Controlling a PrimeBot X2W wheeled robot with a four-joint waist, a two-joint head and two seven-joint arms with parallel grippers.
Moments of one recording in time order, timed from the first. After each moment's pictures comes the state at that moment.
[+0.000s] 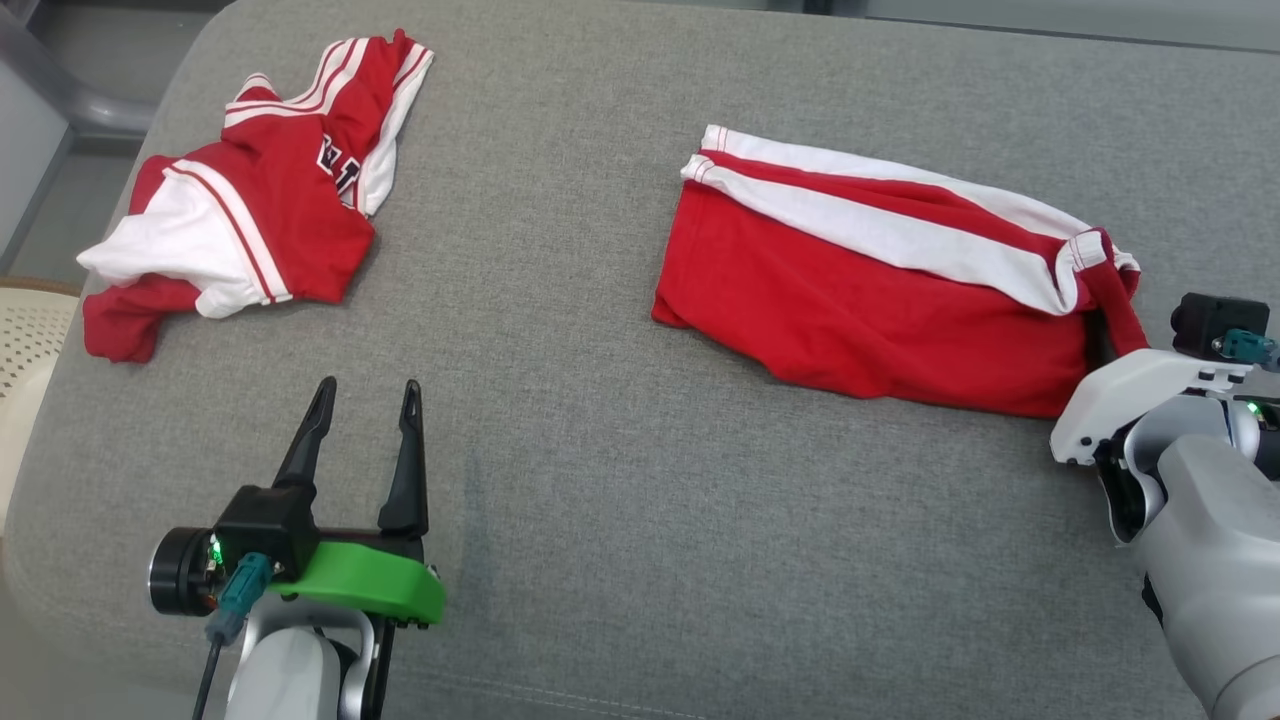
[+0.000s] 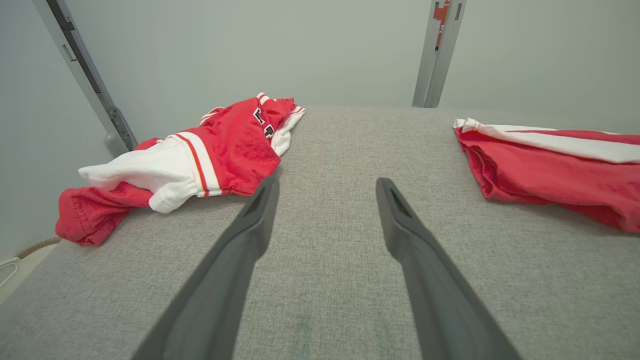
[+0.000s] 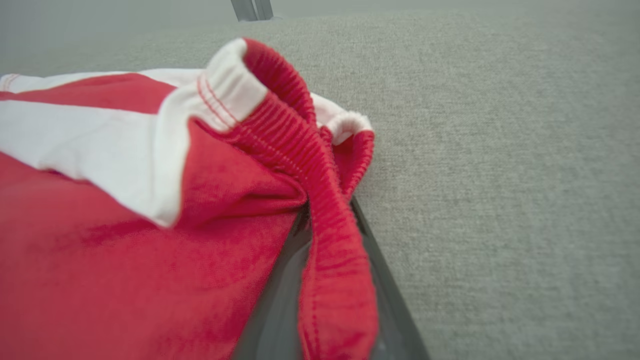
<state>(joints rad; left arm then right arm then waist) -0.18 0.05 -0.09 0.26 -0.14 -0.09 -0.26 -0.71 -0.25 0.06 1.12 0.33 0.13 -0.25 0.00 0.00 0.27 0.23</state>
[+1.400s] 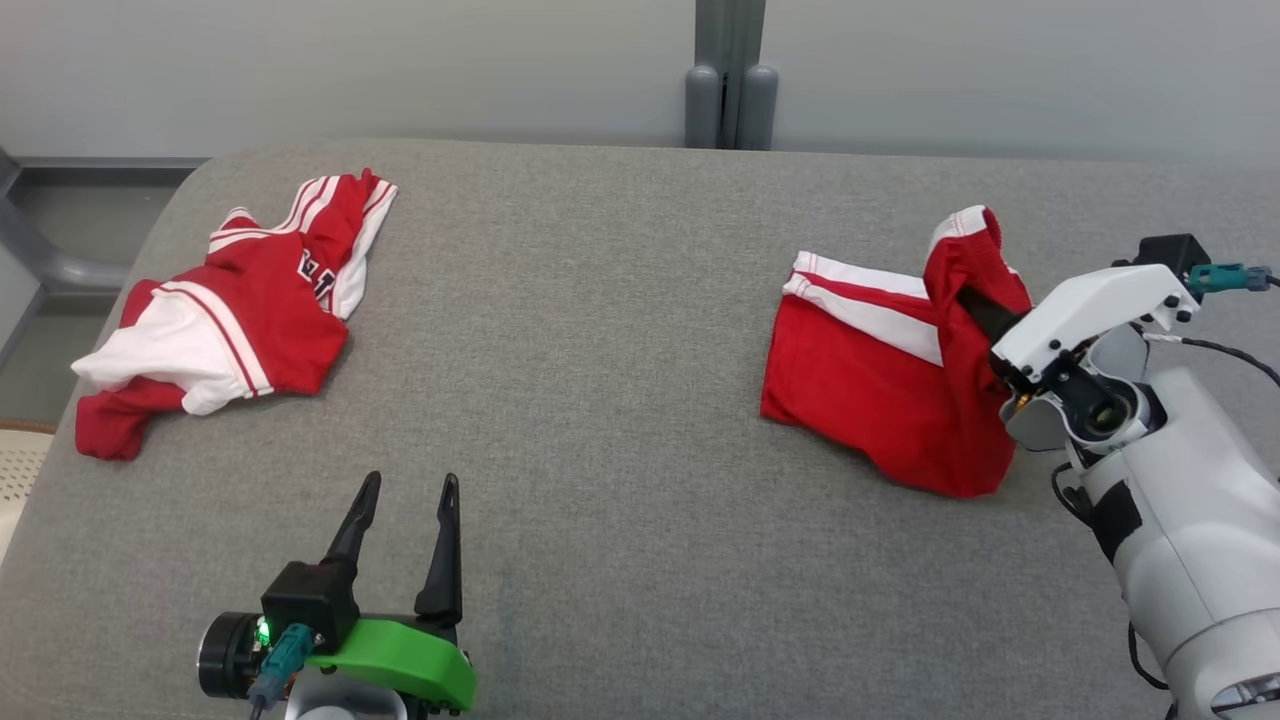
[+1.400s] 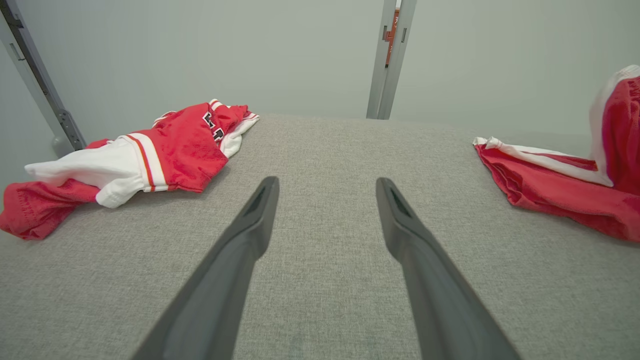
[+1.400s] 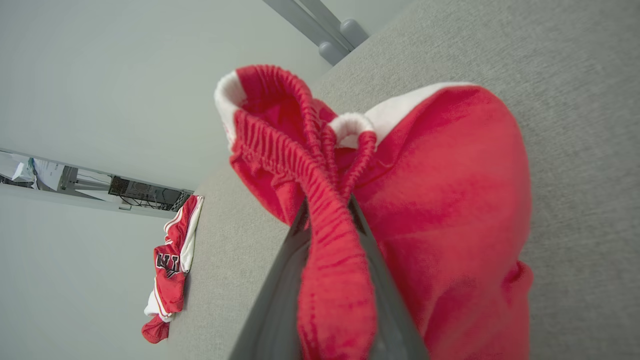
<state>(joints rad) -0.07 0.05 -0.14 0.30 -0.19 -0.08 -0.26 -0.75 -0.20 0.11 0.94 1.02 0.13 0.29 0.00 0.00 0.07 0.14</state>
